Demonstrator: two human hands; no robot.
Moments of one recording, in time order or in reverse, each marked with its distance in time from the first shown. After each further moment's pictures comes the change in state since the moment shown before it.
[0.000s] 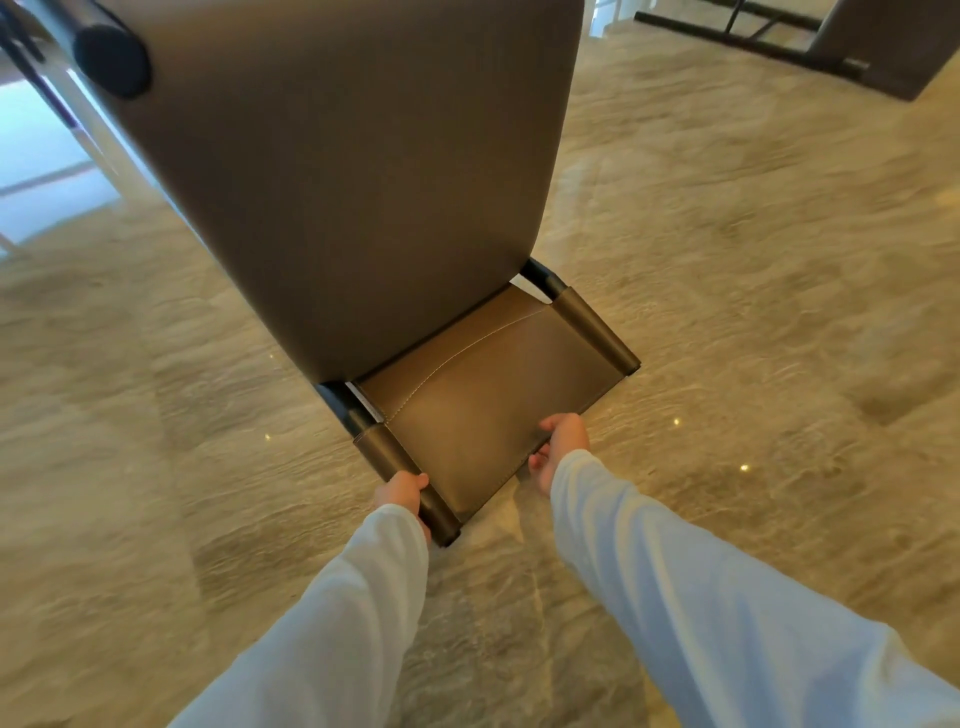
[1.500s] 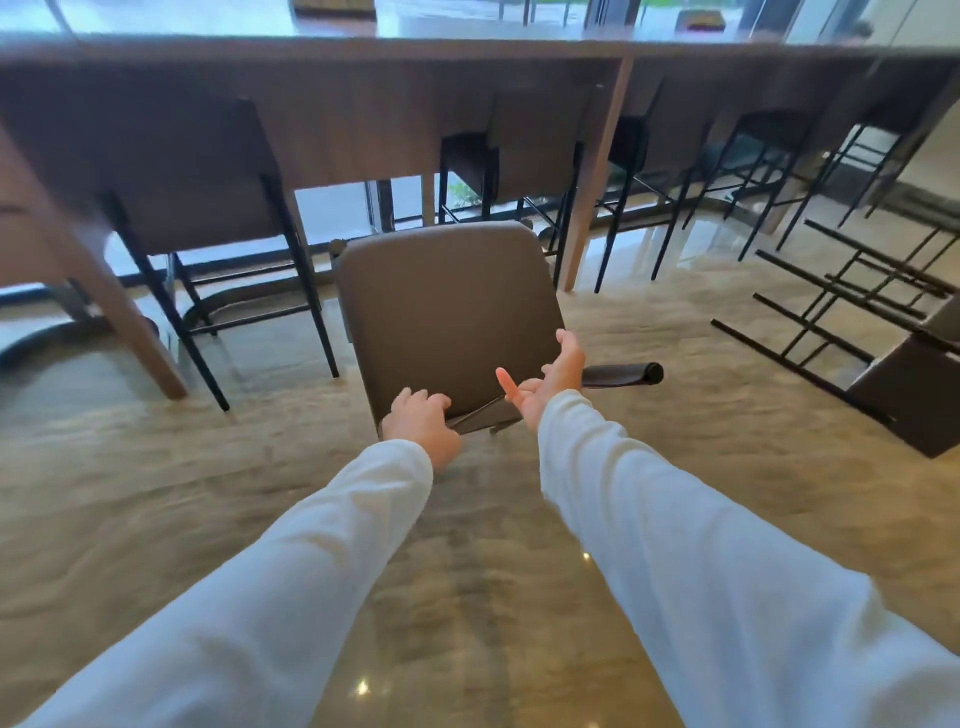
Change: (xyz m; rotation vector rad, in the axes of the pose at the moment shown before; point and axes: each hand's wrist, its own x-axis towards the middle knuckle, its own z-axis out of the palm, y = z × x) left_hand -0.508 0.633 -0.091 1.296 0.282 0.994; right_hand -0.625 -0.404 0.393 0.199 -0.537 -0.224
